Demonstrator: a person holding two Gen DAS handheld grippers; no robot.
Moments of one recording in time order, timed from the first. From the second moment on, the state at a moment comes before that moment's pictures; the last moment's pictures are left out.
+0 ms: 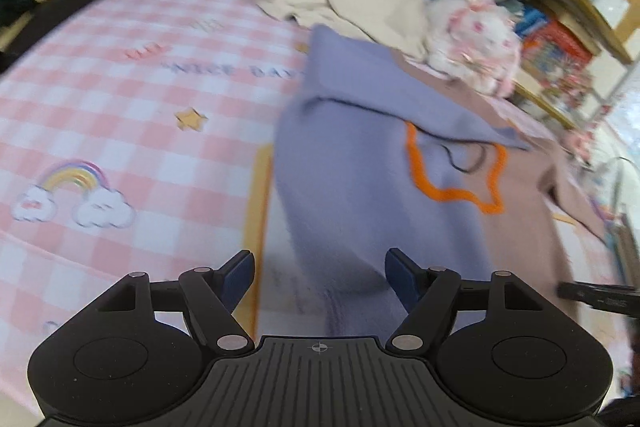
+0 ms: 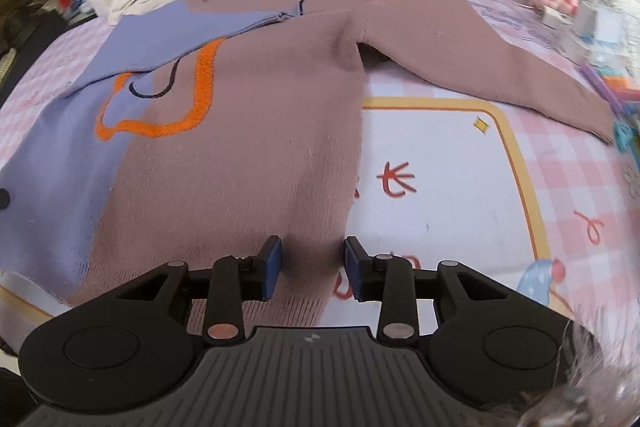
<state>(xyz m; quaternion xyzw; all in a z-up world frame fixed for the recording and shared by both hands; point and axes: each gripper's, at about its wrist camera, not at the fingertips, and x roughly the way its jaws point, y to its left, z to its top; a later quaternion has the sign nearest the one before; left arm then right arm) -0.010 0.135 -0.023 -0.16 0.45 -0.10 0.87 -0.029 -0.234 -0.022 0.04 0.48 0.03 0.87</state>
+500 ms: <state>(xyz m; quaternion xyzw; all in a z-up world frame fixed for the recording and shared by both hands) -0.006 0.155 0.030 -0.21 0.44 -0.18 0.86 -0.035 -0.234 0.023 0.06 0.48 0.03 0.88</state>
